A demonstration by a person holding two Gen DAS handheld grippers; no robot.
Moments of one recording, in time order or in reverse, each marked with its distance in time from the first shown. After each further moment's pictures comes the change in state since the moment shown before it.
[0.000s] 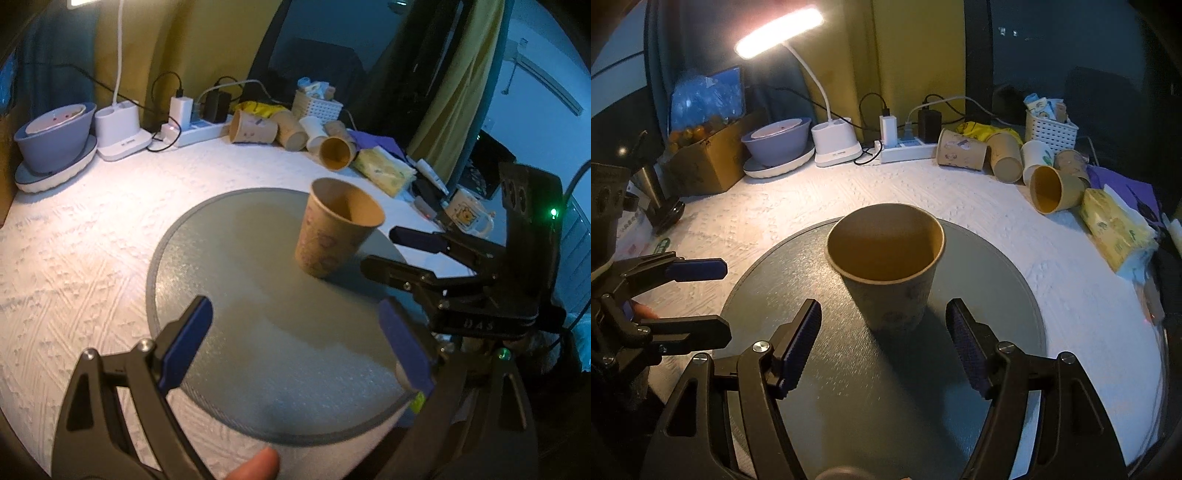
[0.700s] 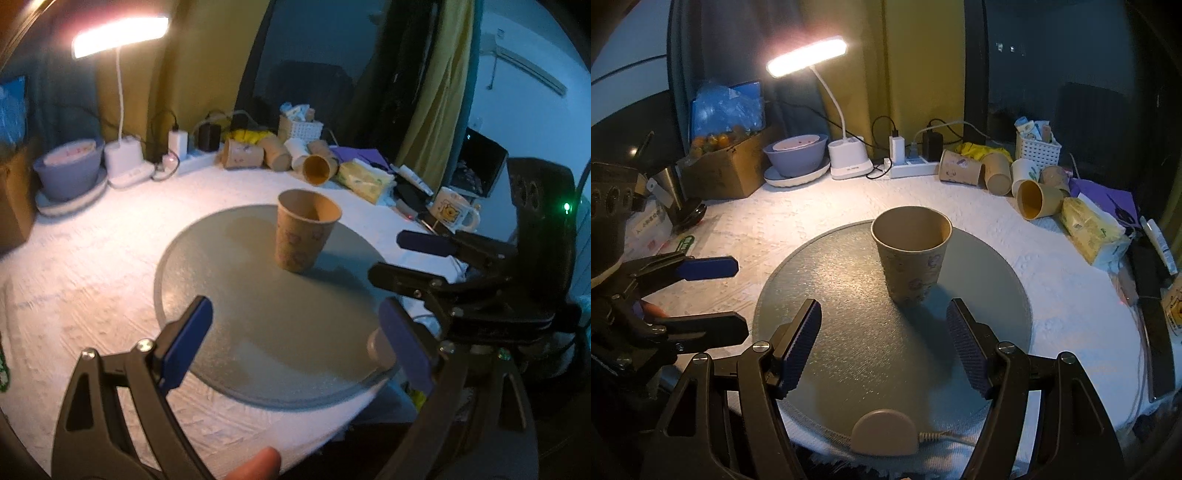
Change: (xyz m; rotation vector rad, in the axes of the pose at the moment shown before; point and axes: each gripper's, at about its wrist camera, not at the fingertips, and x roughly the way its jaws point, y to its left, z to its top) left arm -0.046 -0.039 -0.024 0.085 -0.102 0.038; right arm -0.061 0.028 -0.022 -0.018 -0.072 -0.016
